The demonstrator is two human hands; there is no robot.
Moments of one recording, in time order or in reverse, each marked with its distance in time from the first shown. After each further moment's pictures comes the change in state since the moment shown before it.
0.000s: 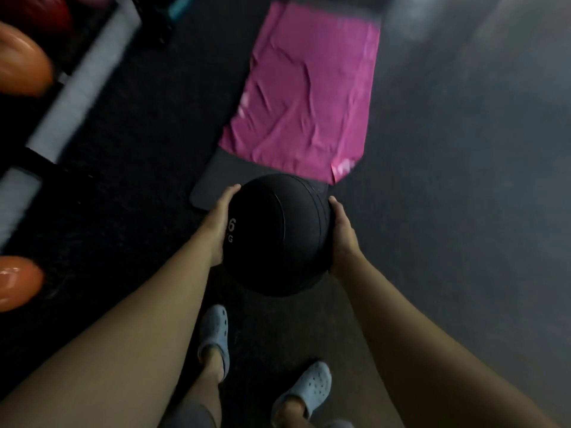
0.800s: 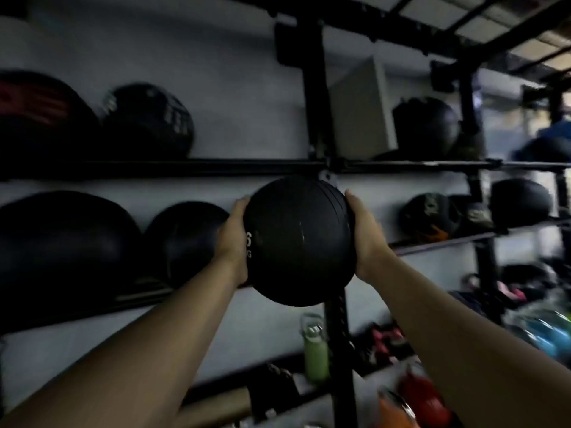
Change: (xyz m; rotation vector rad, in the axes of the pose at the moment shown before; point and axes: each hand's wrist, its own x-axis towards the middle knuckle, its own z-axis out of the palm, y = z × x) left_hand -0.630 0.407 -0.369 -0.420 0.639 1.466; right_hand -0.617 -0.306 0.556 0.043 -1.392 -0.822
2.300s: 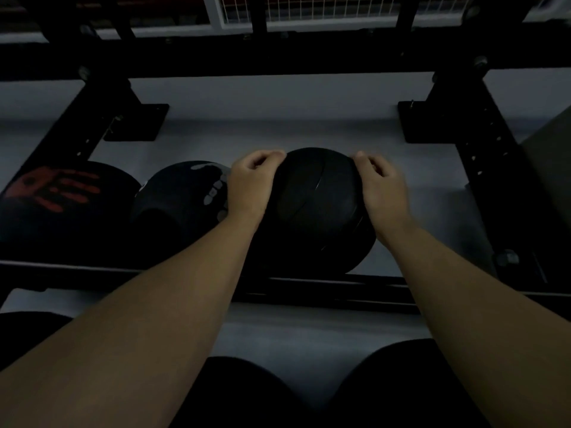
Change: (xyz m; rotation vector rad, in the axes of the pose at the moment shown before) left_hand 0.419 0.215 -0.016 0.505 0.385 1.218; right_hand 0.460 -0.044 0.316 0.036 -0.250 -0.900
